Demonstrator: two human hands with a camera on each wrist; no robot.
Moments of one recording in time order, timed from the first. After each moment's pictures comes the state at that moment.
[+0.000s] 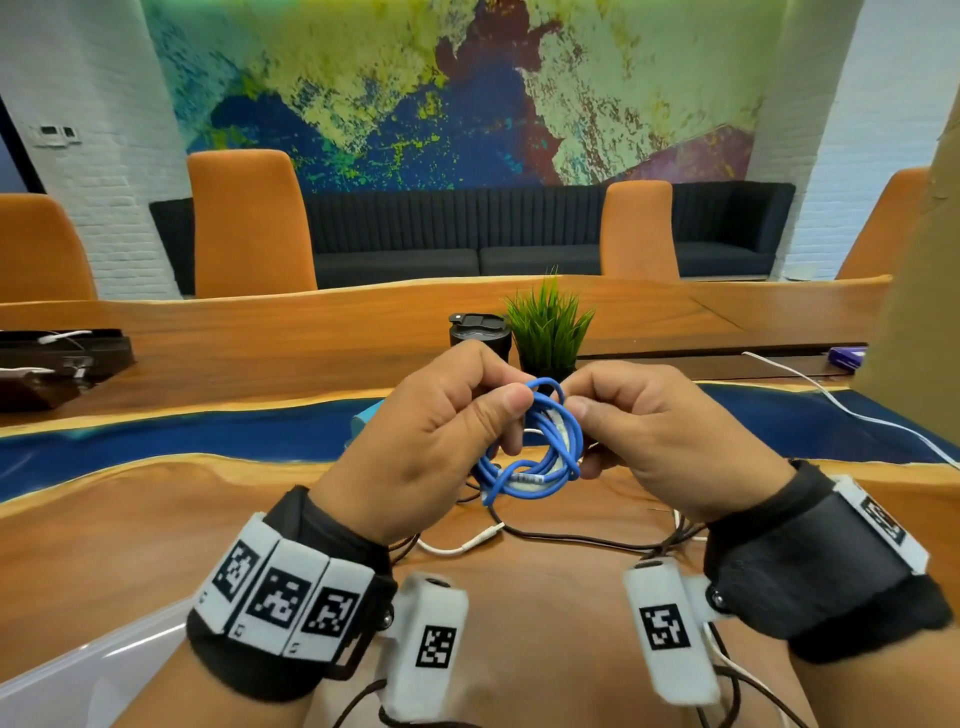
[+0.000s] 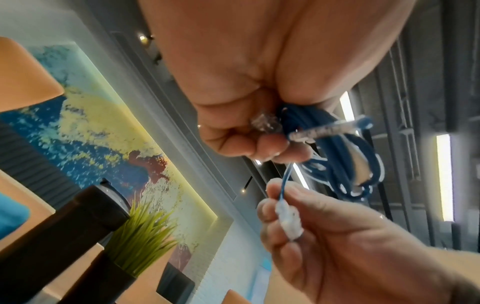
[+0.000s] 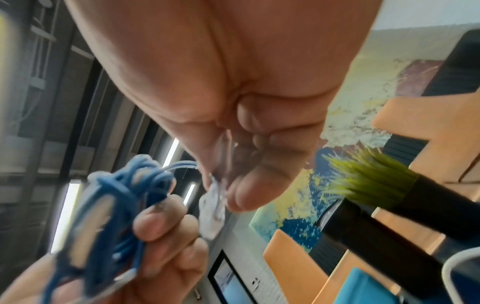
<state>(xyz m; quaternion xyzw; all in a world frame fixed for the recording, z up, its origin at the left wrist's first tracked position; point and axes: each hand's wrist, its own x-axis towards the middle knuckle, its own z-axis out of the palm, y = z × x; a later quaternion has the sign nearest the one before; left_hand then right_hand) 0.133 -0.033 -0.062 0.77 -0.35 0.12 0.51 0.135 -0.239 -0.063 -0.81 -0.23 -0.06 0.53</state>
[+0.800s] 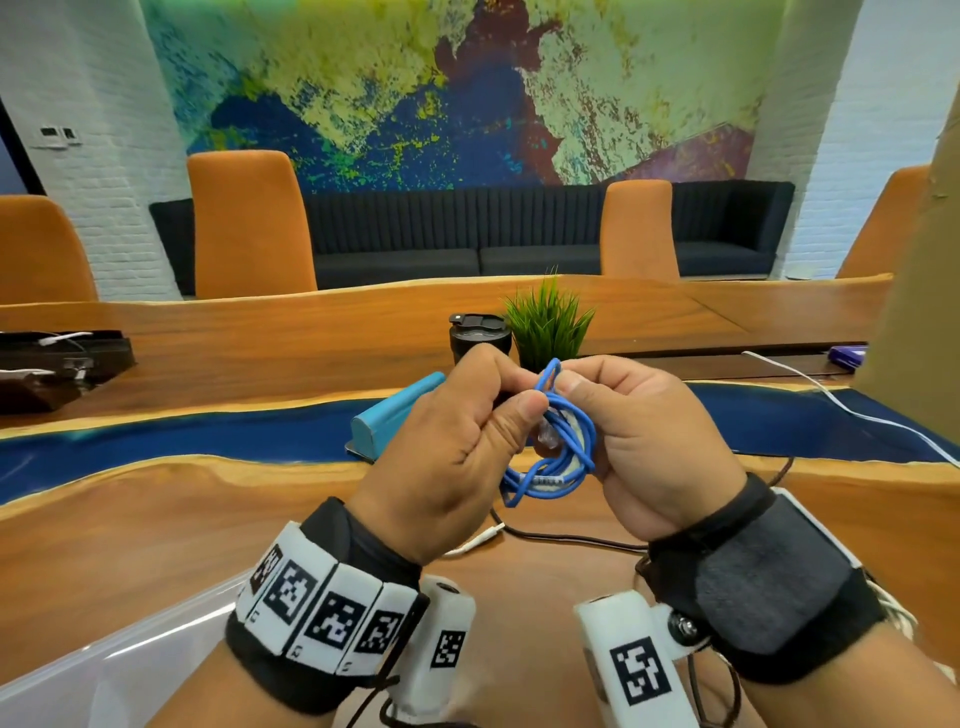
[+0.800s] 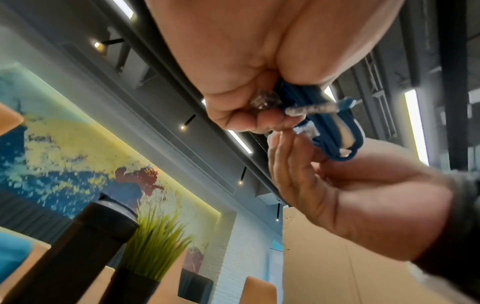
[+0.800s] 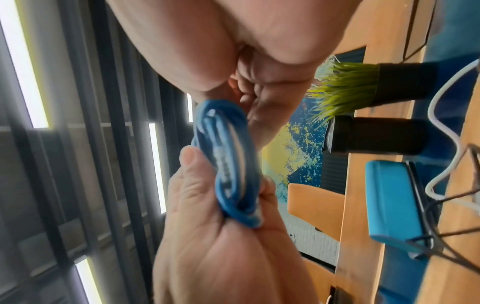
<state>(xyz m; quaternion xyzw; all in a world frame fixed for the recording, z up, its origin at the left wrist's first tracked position) 0.131 -0.048 -0.075 0.77 -0.37 0.20 0.48 0.129 -0.210 -0.067 -0.62 -0.09 -0.06 0.77</state>
